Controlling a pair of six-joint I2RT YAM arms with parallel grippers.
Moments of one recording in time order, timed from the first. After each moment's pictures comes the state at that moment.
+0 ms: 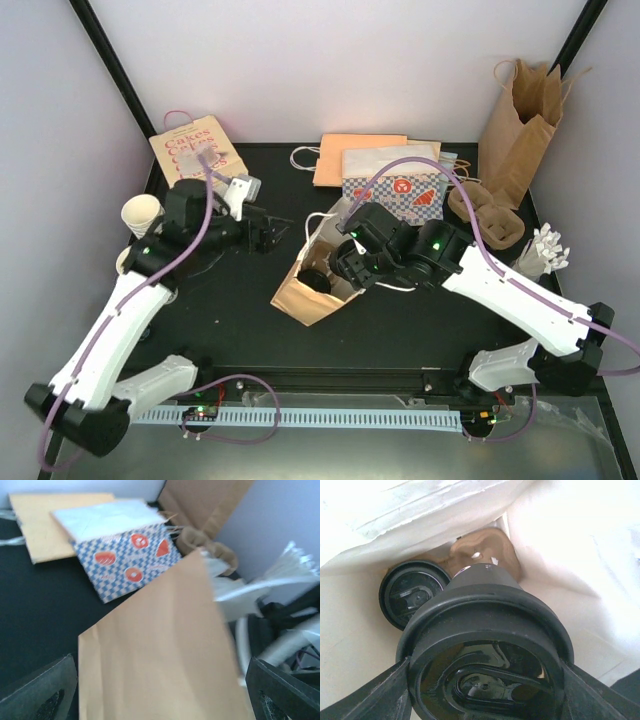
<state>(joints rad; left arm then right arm) -0.36 1.04 1.14 -0.65 0.48 -0.25 1.02 1.34 1.49 -1.16 0.19 0.29</state>
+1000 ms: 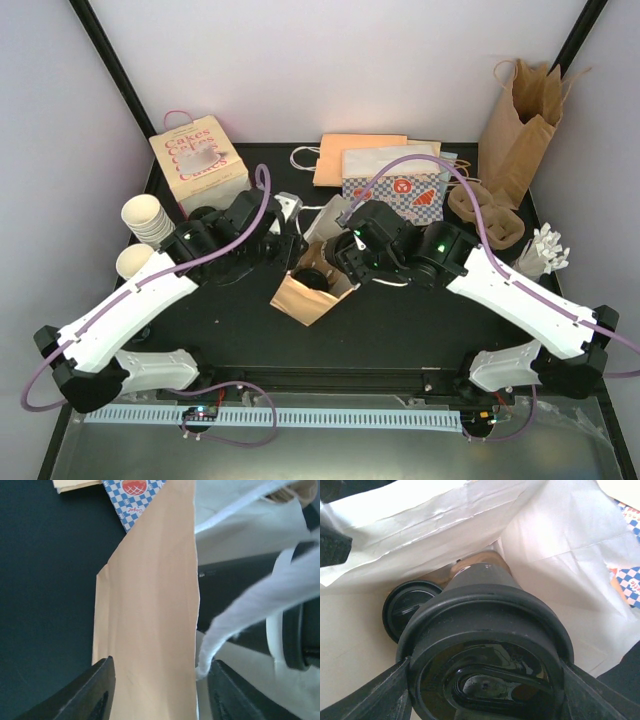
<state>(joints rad) -0.82 1.17 1.36 -0.99 -0.06 -0.42 1.02 1.32 1.48 -1.08 0.21 0.29</state>
